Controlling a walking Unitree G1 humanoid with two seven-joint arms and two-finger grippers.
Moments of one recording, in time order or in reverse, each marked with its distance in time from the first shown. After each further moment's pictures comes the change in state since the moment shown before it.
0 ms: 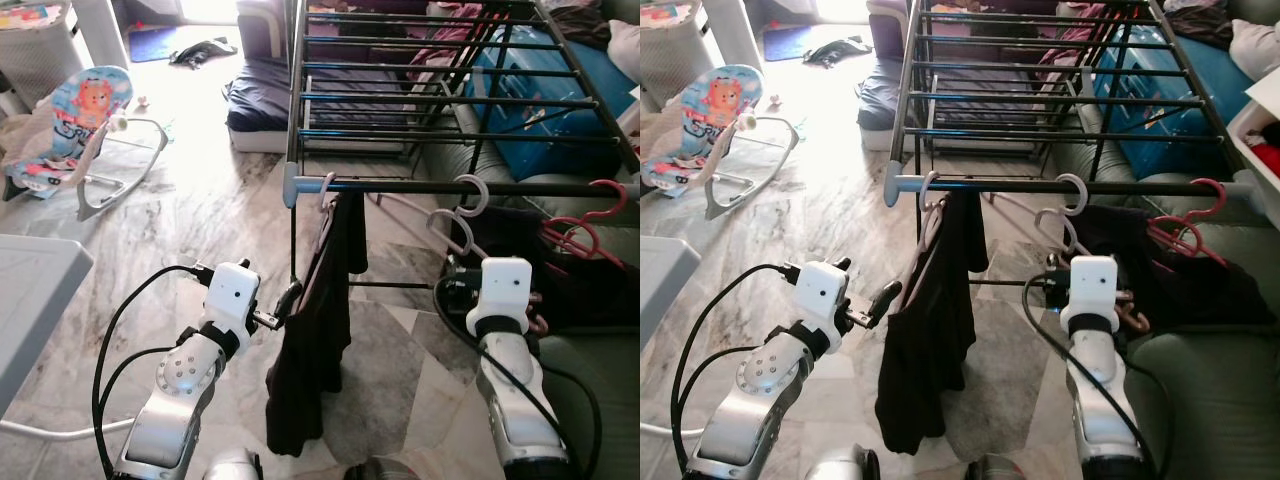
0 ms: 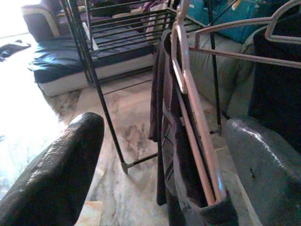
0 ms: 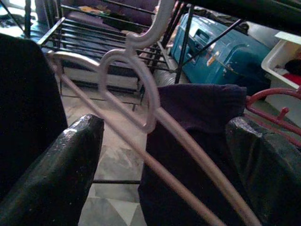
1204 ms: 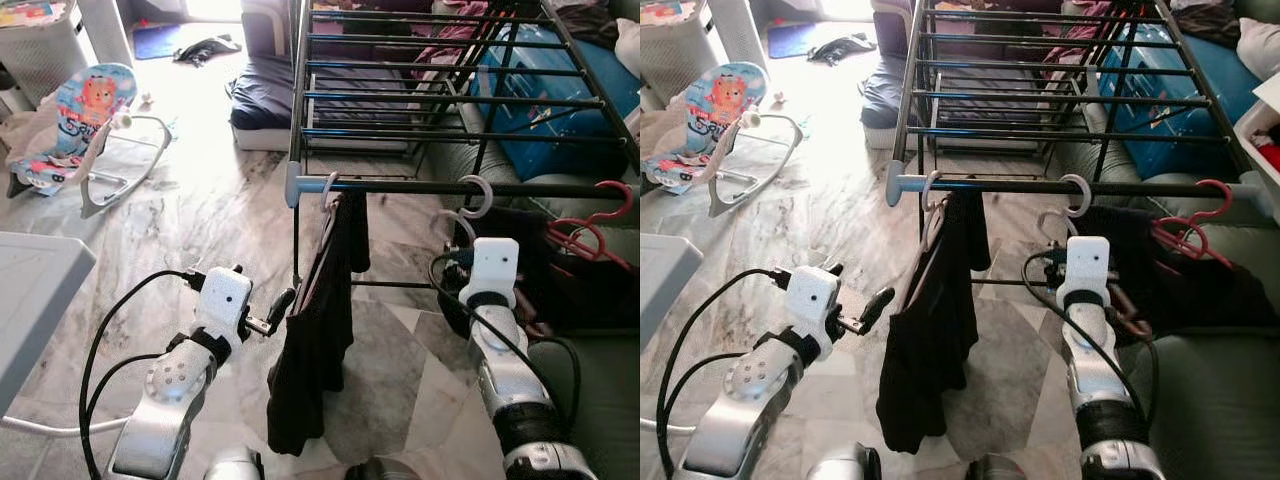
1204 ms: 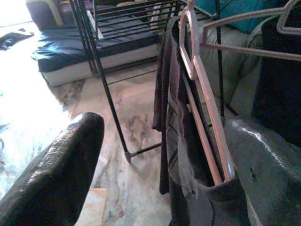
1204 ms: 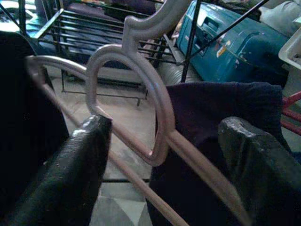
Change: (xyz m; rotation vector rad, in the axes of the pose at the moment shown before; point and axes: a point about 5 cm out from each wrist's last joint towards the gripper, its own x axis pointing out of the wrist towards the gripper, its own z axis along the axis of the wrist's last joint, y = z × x) left arm -0.010 0.003 -0.001 -0.006 0.035 0.004; right arm 0.040 0.002 -0.008 0.029 0.037 -0.008
